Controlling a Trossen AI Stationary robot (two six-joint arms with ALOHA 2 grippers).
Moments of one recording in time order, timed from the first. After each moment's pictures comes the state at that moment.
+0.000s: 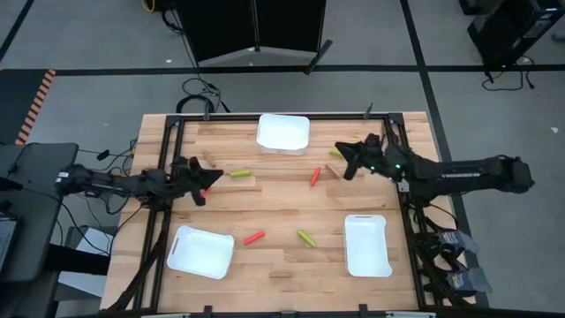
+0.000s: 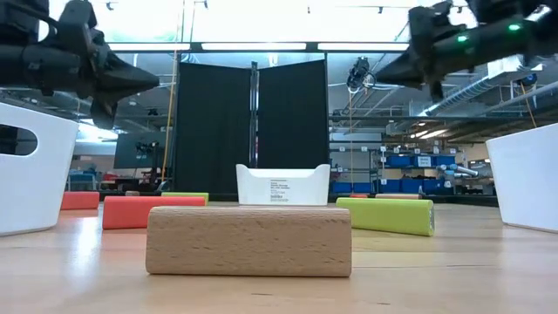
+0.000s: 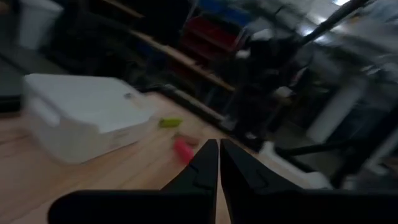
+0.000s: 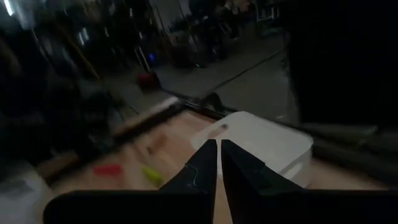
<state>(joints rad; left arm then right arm) -0.12 0.25 0.03 0.29 -0.46 -0.48 -0.18 0.85 0.38 0.36 0.38 0.30</state>
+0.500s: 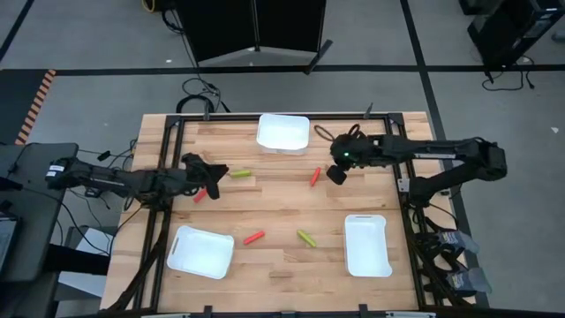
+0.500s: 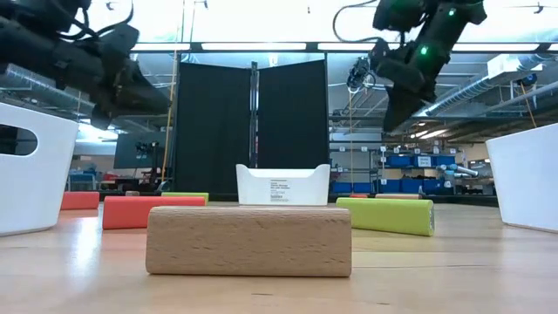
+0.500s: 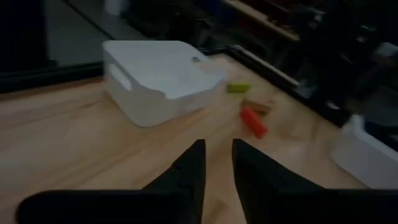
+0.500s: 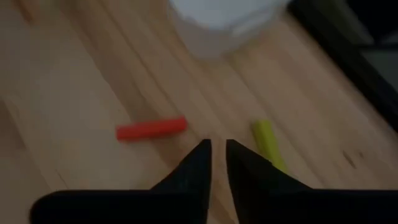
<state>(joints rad) -0.08 0.57 0.23 0.05 -0.61 -0.59 -0.23 1.28 0.93 -0.72 0.29 0.33</state>
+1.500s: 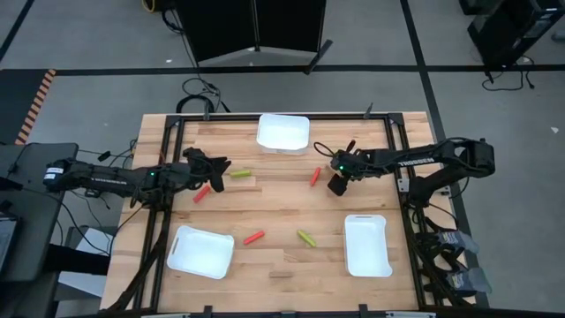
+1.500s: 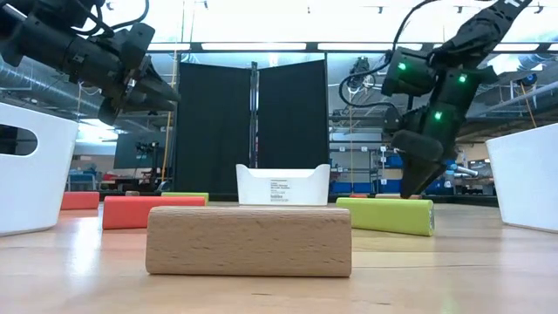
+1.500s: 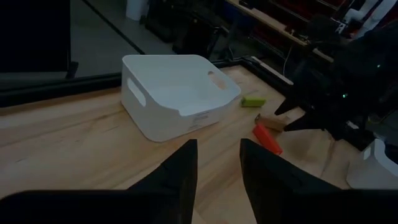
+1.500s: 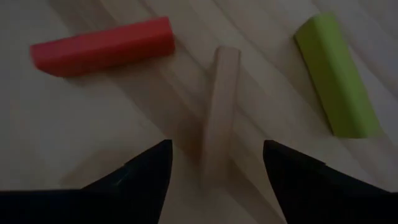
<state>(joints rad) -0.01 0.64 0.29 0.06 -0.61 -0.61 -0.26 1.39 0.61 -0.39 0.21 0.42</state>
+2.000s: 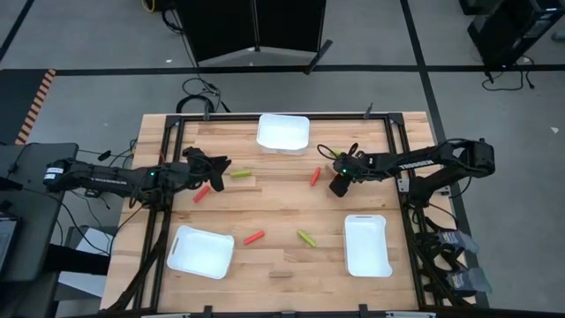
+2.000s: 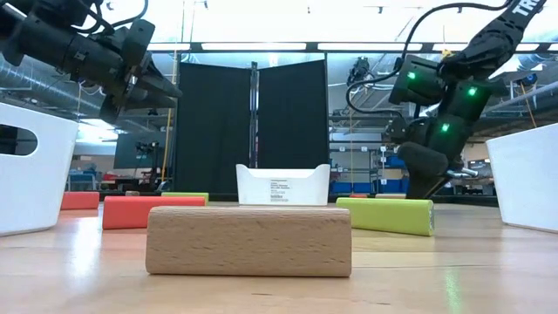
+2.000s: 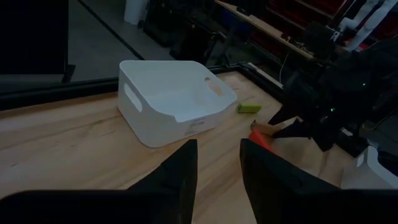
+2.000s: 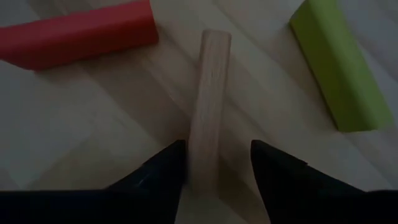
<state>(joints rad) -0.01 0.64 0.29 0.09 -0.61 -0.61 -0.26 1.39 0.51 -0.25 0.25 0.42</state>
